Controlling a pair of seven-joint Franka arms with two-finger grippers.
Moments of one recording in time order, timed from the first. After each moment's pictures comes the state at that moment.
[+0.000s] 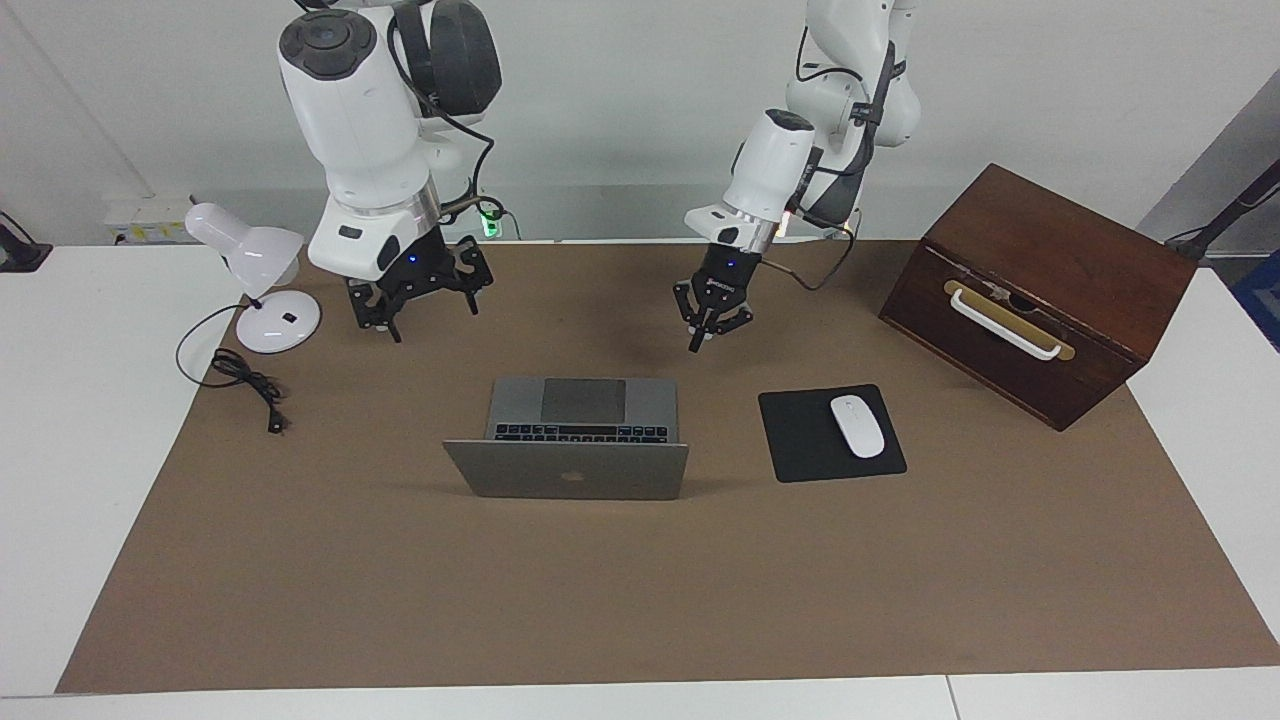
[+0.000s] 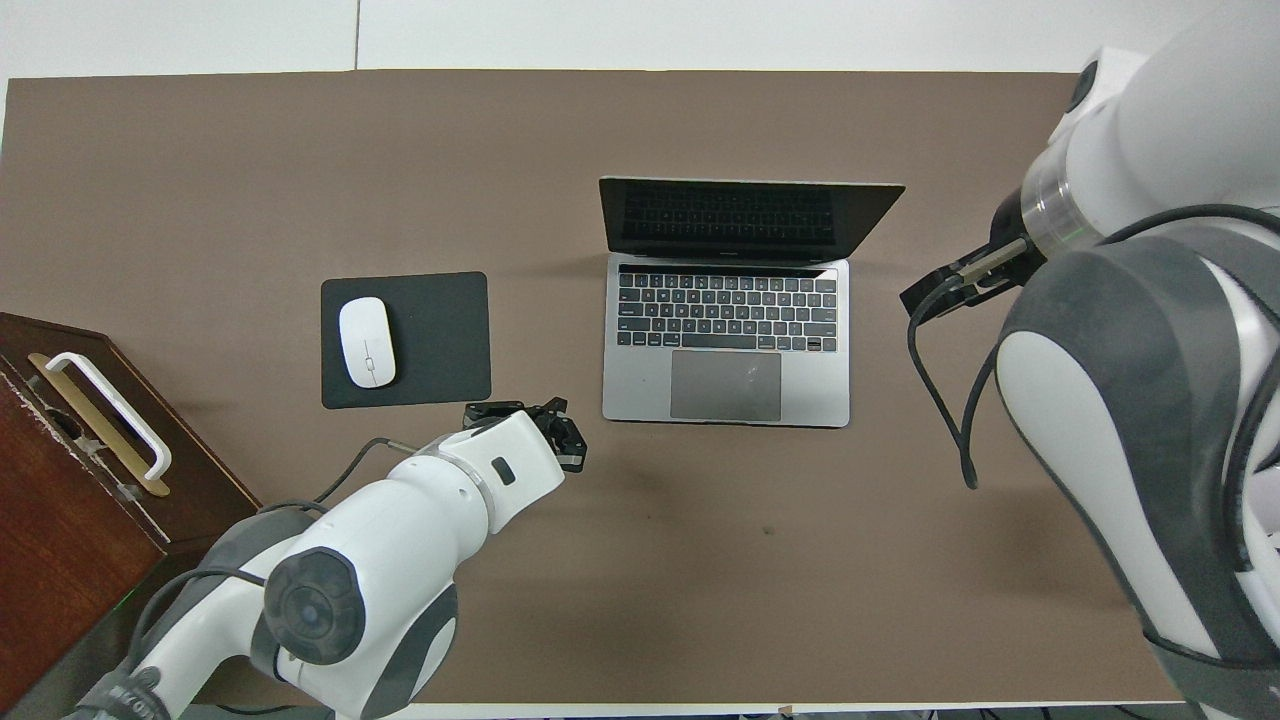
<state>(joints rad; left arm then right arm) -0.61 -0.20 -0.03 -2.46 -0.15 2.73 -0.15 0.21 0.12 0.02 -1.49 -0.02 1.54 -0.12</state>
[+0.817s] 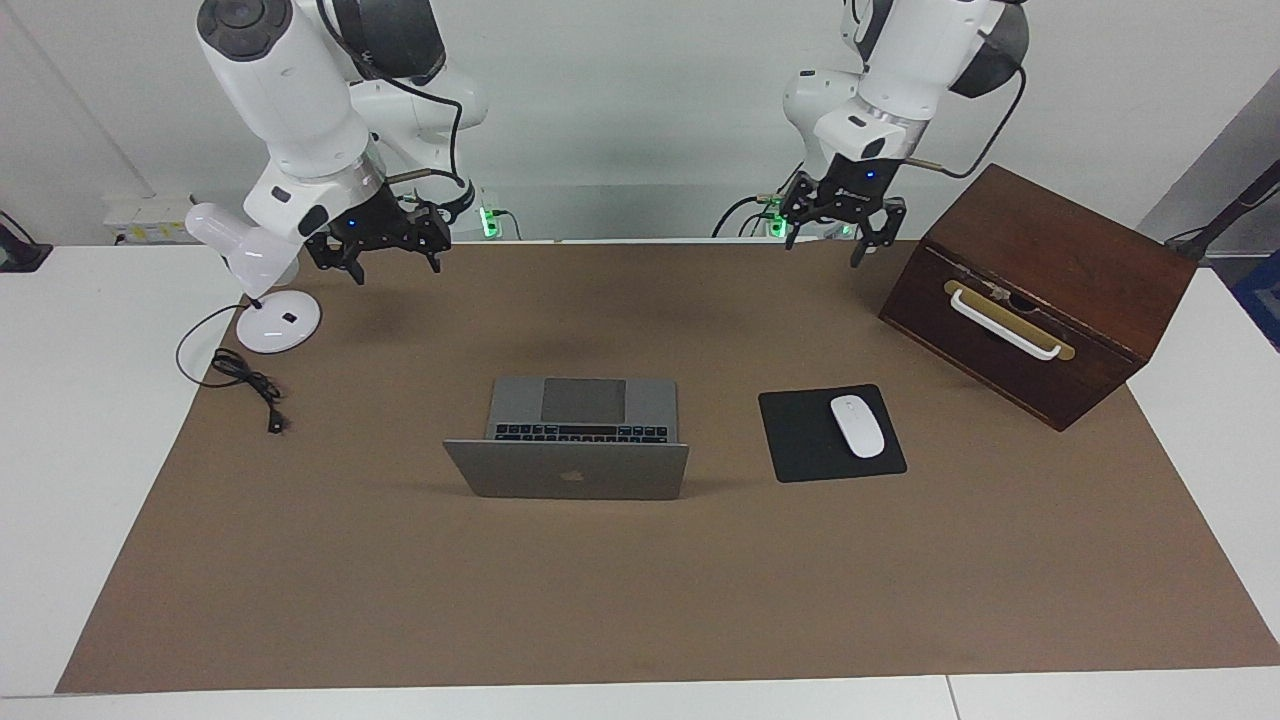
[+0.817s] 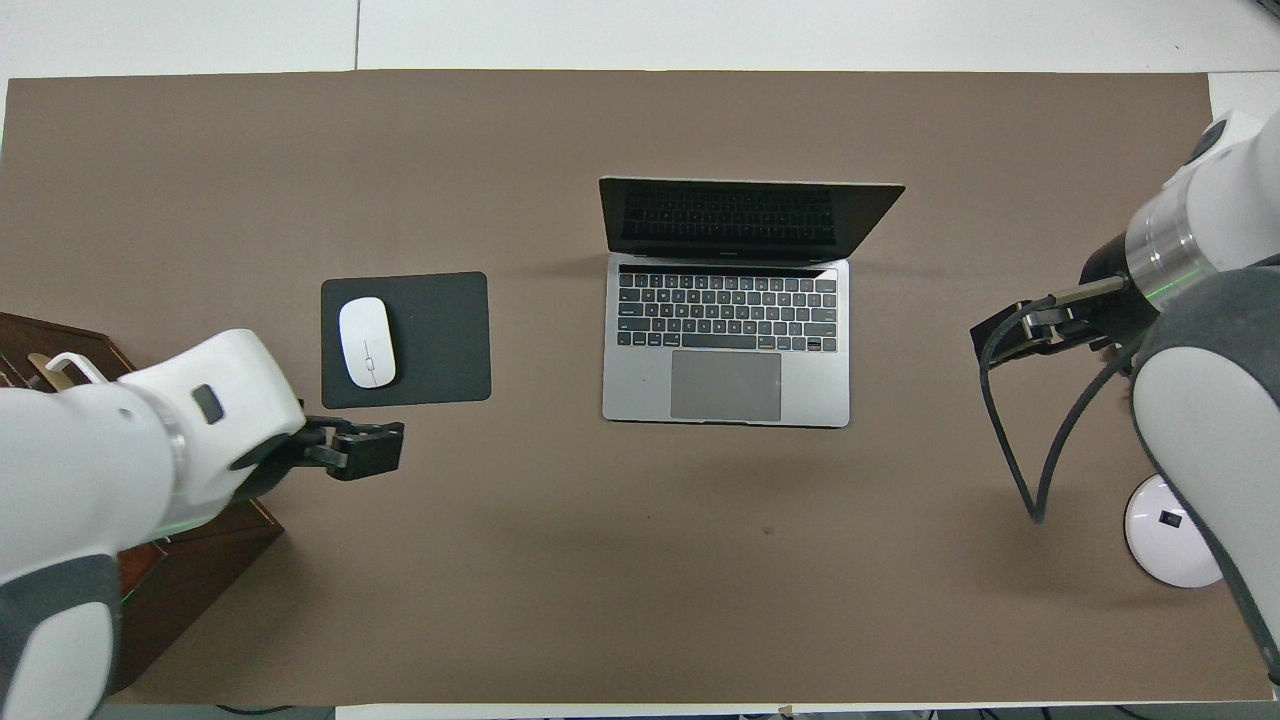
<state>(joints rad) -0.28 -0.37 -0.03 -2.11 -0.15 1.92 0.02 0.12 0.03 0.02 -1.59 0.04 1.47 0.00</state>
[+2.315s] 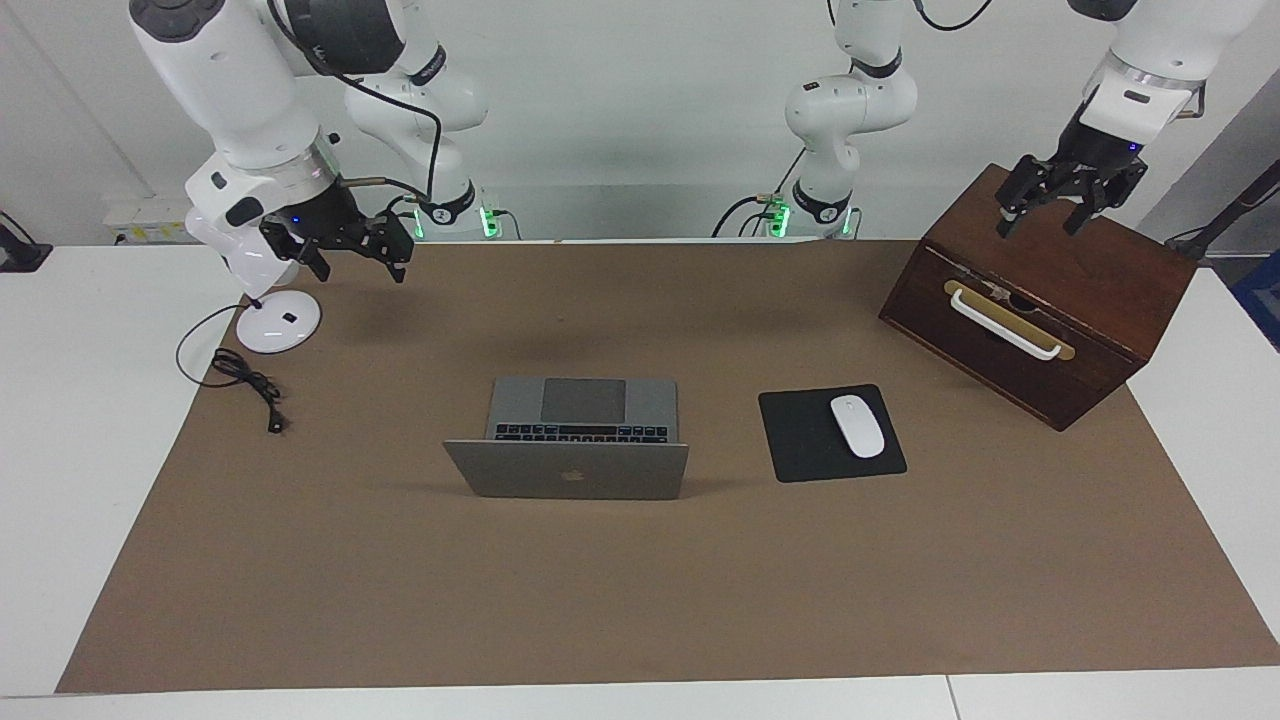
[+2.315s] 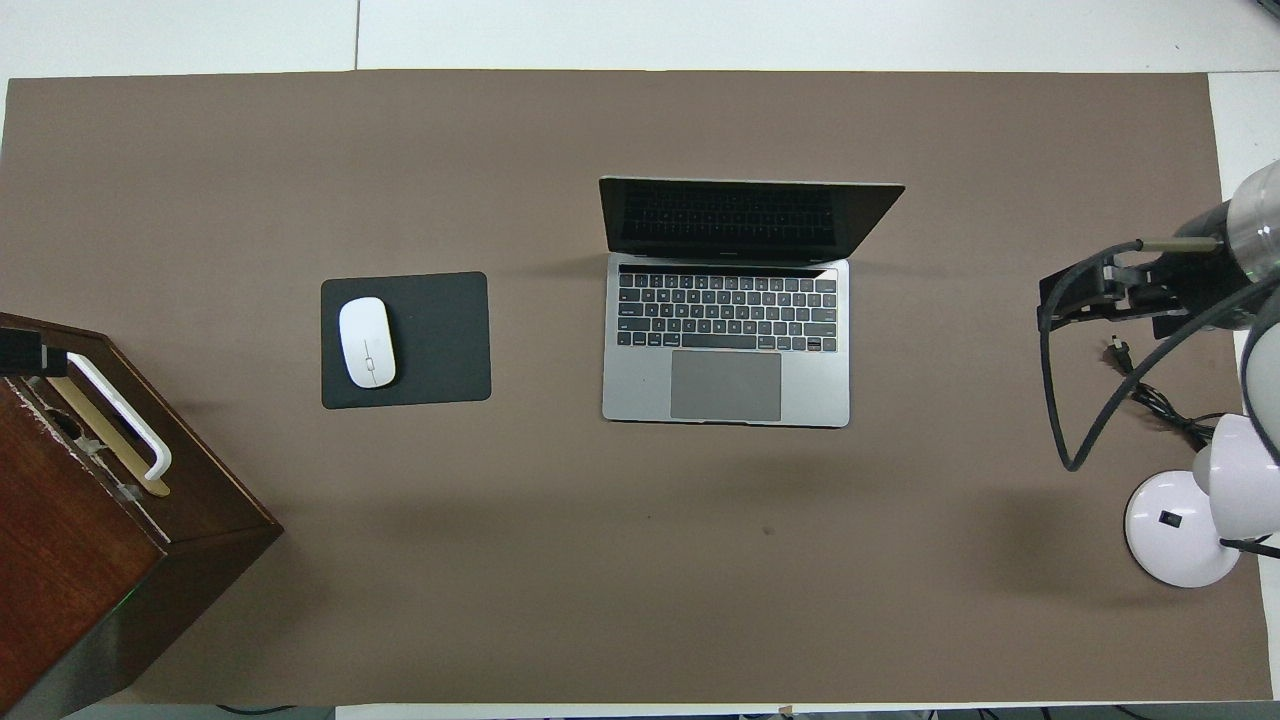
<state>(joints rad) 0.12 -0.15 -0.03 -1.73 -0.06 1.57 0.08 0.07 0.02 -0.03 -1.56 0.04 1.49 0.16</state>
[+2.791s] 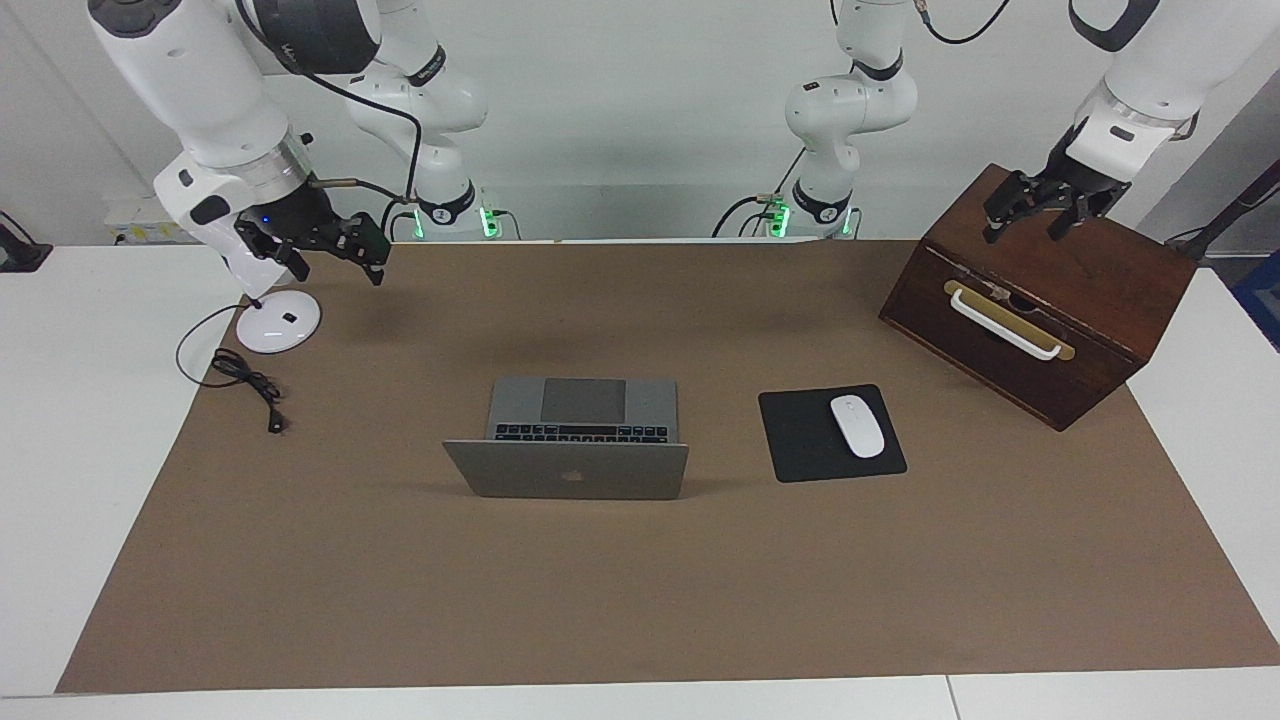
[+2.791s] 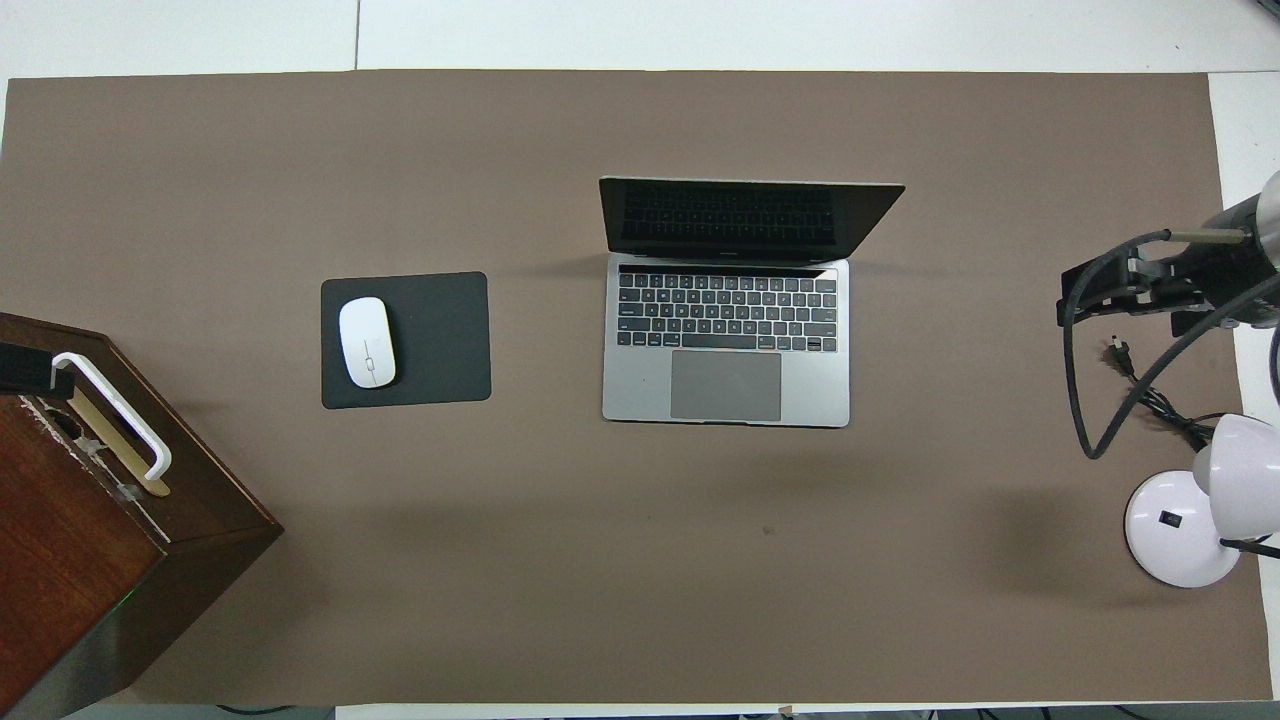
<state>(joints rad) 0.12 -0.13 -0.04 -1.68 -0.04 1.50 0.08 0.03 0.03 0.00 -1.56 0.04 1.49 0.16</state>
